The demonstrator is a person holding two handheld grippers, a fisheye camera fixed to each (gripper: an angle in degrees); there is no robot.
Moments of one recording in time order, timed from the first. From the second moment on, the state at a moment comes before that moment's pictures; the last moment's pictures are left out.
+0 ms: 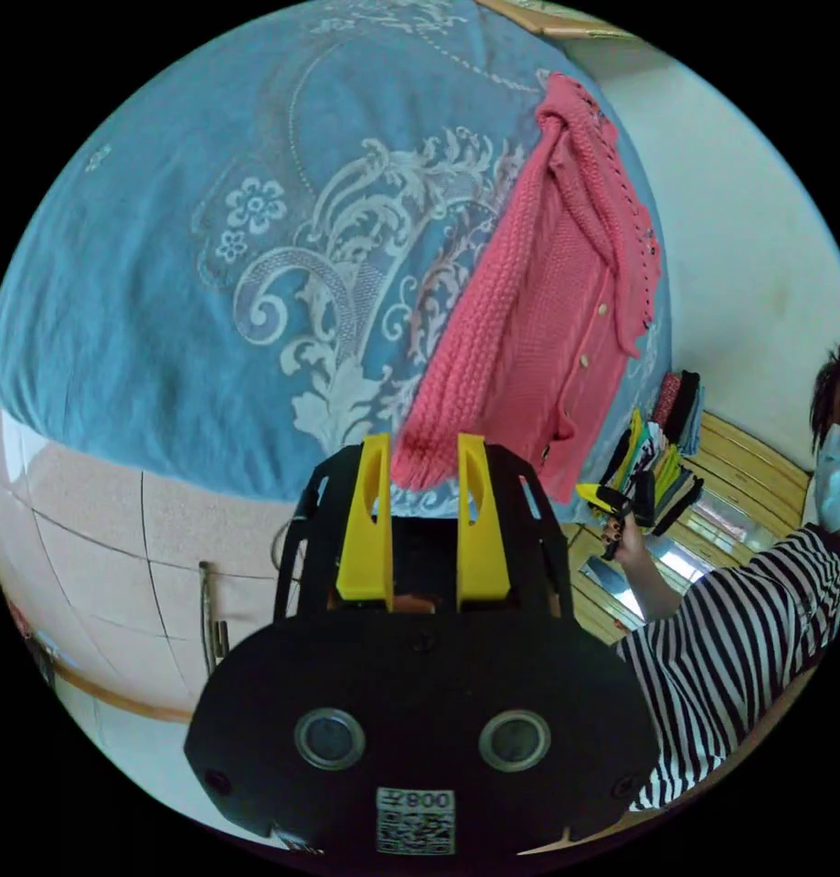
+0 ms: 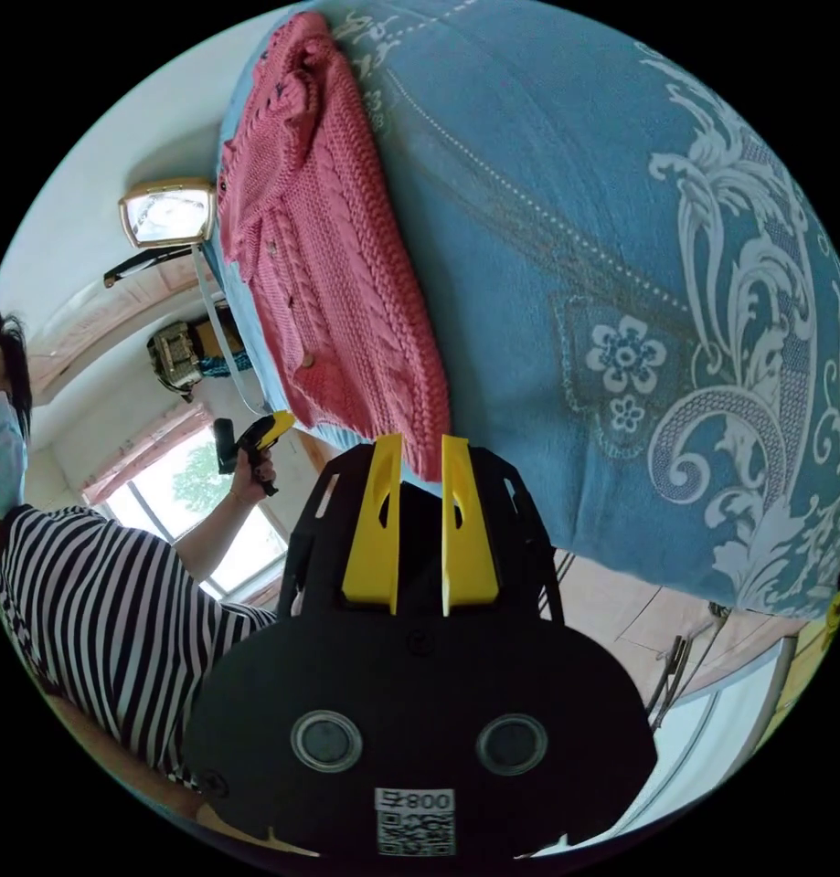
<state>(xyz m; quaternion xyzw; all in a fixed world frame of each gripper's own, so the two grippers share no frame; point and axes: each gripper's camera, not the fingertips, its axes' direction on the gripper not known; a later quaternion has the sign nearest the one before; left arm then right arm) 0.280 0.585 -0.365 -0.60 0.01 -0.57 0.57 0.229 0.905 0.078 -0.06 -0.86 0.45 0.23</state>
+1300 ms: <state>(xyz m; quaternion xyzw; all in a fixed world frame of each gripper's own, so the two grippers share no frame) 0.420 0.606 -0.302 -0.57 0.30 -0.50 0.58 0.168 0.882 0.047 -0.07 -0.86 0.43 0.27</state>
